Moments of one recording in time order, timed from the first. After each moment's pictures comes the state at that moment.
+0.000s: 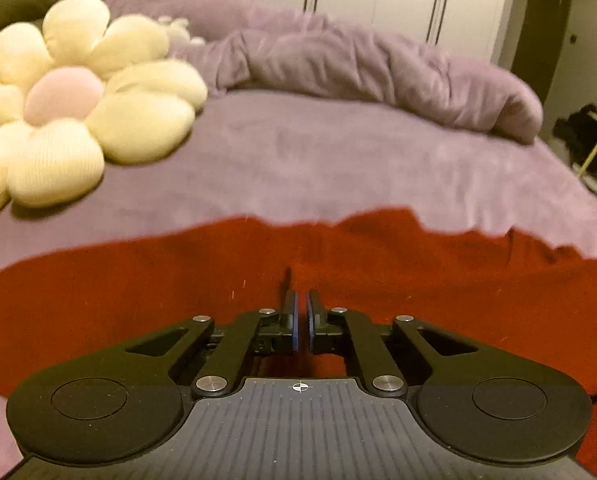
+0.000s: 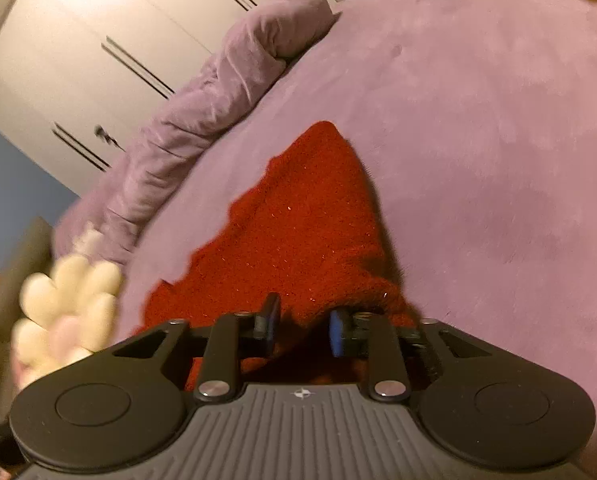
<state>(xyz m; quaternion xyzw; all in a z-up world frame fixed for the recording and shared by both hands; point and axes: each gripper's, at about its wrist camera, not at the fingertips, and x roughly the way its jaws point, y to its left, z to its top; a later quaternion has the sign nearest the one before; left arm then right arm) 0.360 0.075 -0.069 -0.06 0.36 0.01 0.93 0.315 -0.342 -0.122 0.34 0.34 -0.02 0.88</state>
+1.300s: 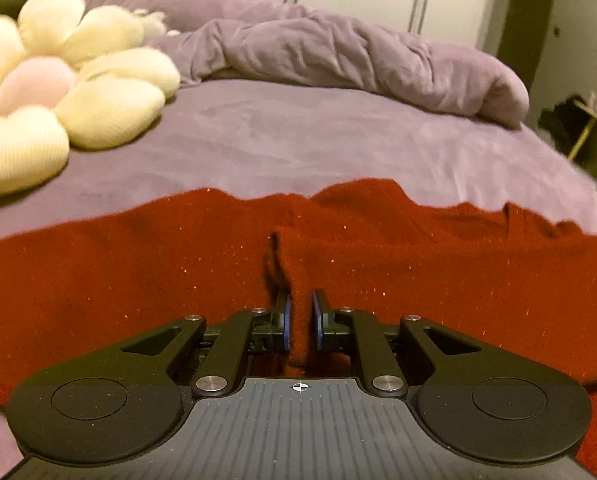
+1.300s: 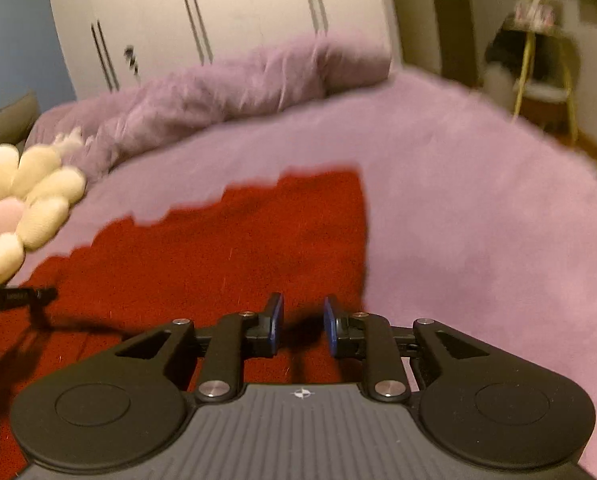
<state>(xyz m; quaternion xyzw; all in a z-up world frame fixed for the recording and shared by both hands) 0.369 0.060 -0.103 -0.06 0.36 -0.02 0.93 0.274 -0.307 -0.076 0.10 0.29 -0.04 0.95</state>
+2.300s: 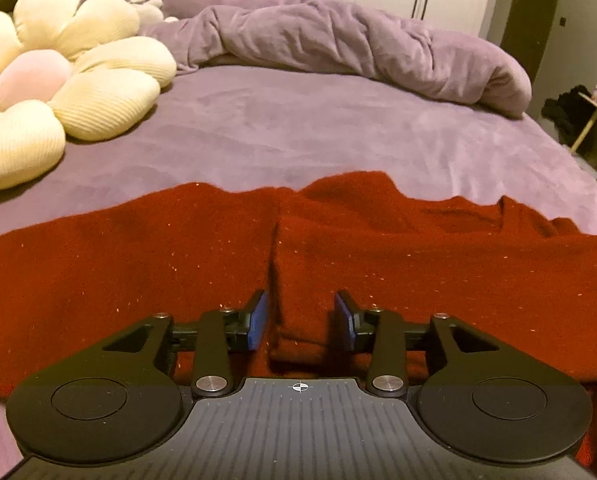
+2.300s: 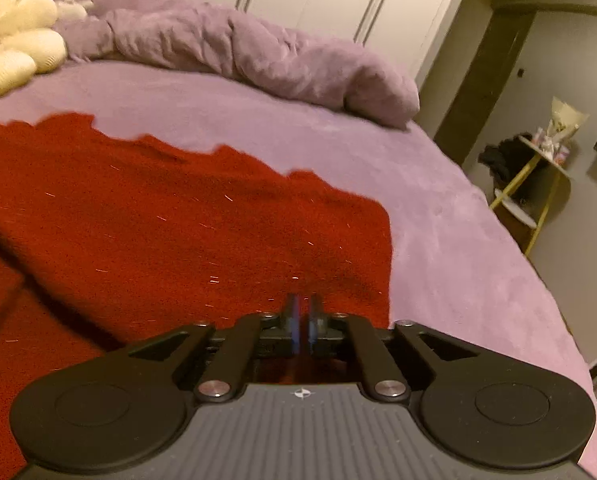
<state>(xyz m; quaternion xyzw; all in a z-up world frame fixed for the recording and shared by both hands) 0.370 0.049 -0.094 -0.06 0.38 -0.02 0.92 0.326 -0.227 -0.115 -0.15 0.32 -0.06 0.93</state>
